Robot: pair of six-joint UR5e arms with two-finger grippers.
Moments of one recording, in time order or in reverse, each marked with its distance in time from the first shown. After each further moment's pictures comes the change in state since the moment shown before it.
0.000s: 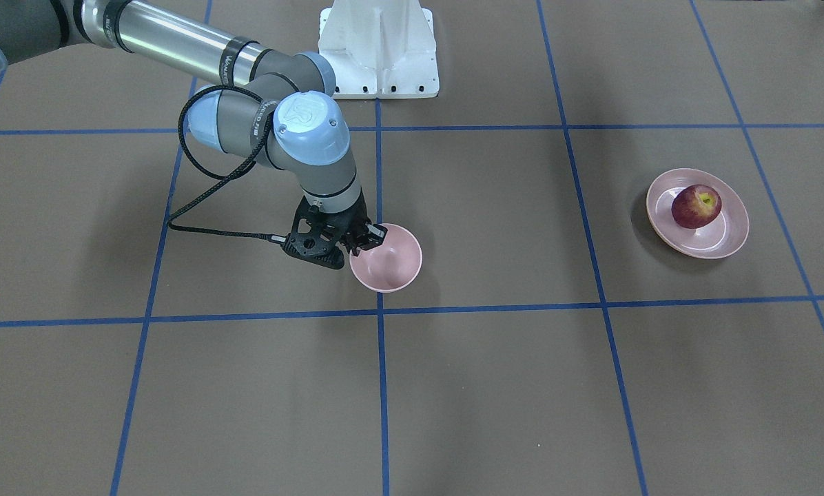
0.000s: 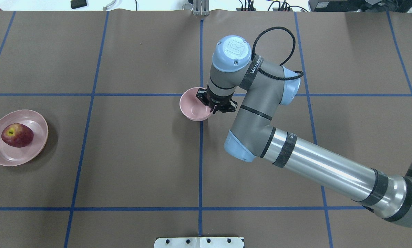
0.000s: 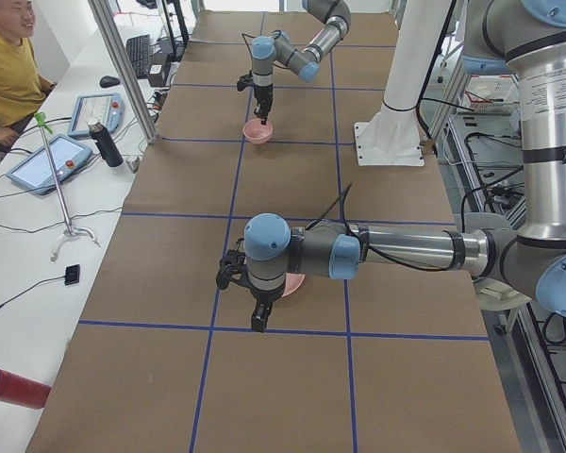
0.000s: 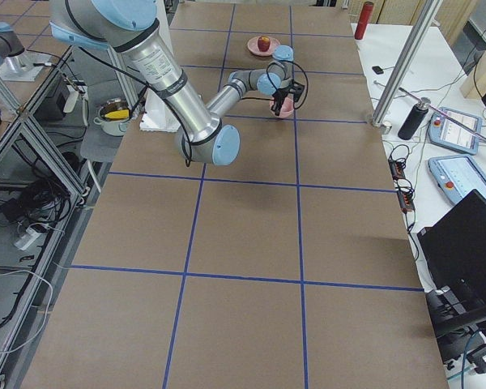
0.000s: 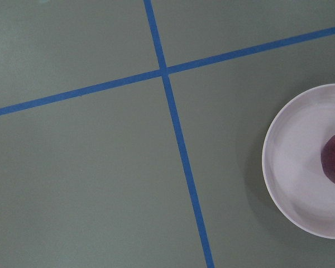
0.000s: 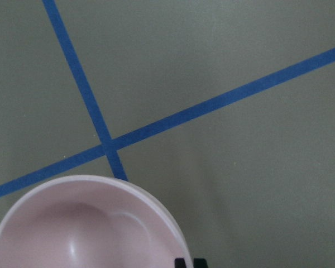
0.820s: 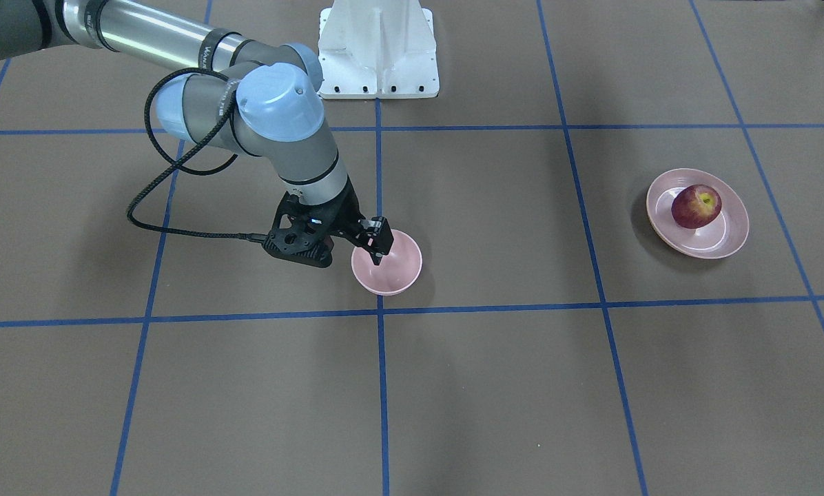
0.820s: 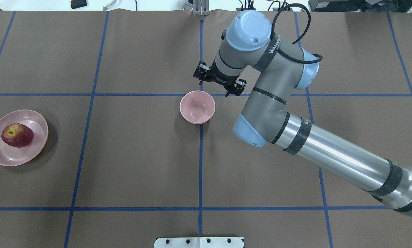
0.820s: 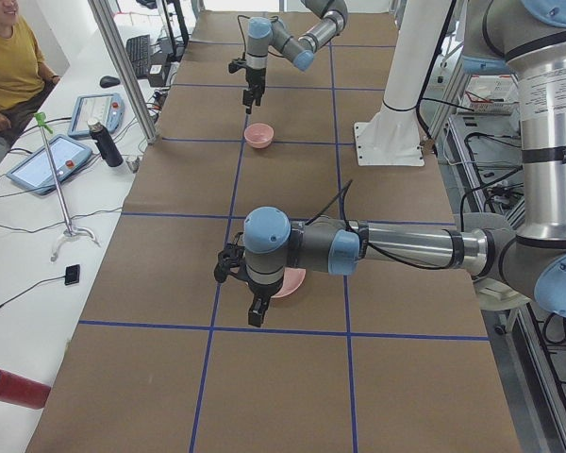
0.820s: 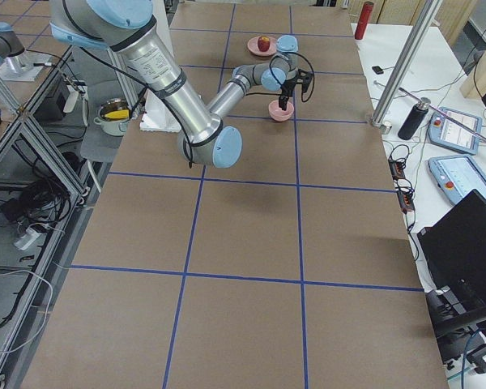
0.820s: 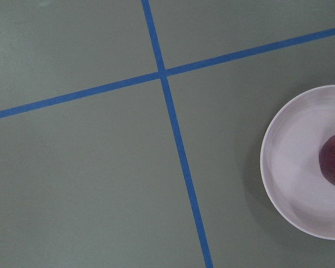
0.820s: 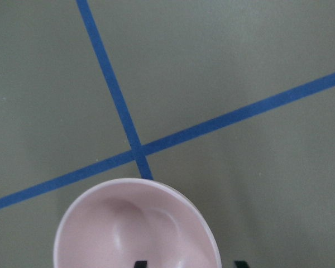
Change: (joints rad) left arm -0.001 -0.010 -0.022 -0.003 0.000 0.002; right arm 0.096 -0.013 0.100 0.029 0.011 -0.032
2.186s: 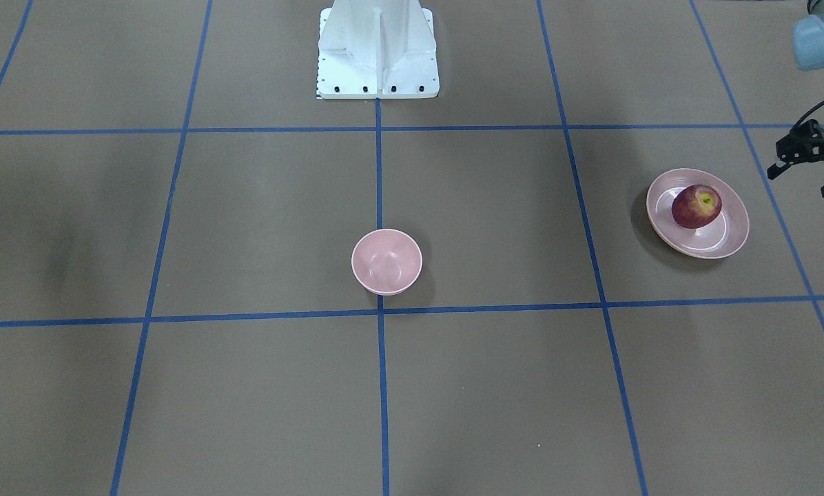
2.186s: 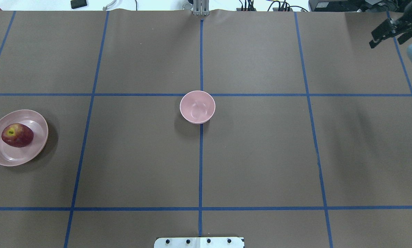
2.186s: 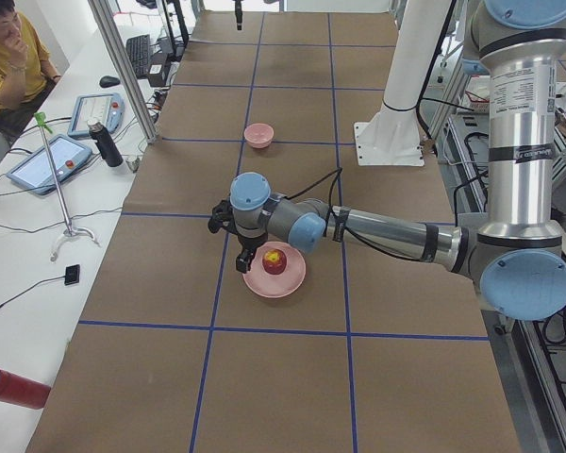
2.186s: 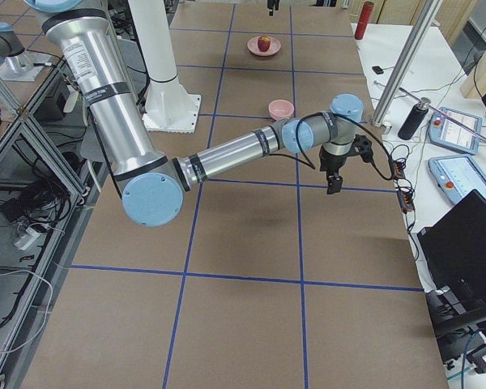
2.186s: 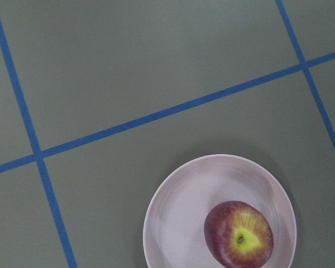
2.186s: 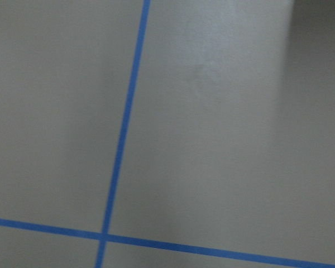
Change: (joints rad) left arm 0.287 -0.087 0.012 -0.253 -0.017 -0.347; right arm 0.622 -0.455 0.077 -0.198 0.305 -1.278
